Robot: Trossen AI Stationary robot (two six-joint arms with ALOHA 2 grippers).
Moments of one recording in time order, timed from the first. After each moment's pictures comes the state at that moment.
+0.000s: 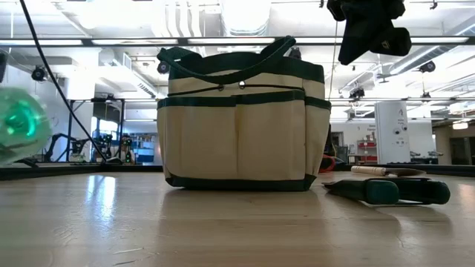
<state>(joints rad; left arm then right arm) -0.94 1.39 0.76 -0.78 -0.22 -2.22 0.22 1.27 1.09 -0.85 0.24 1.04</state>
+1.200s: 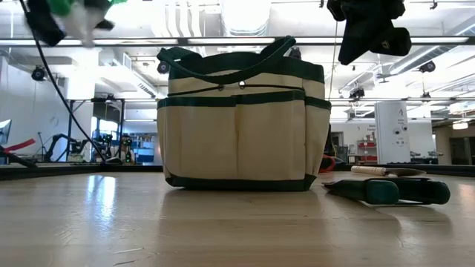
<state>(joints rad) -0.80 1.09 0.76 -0.38 -0.92 -0.92 0.22 1.27 1.09 -0.85 0.24 1.04</state>
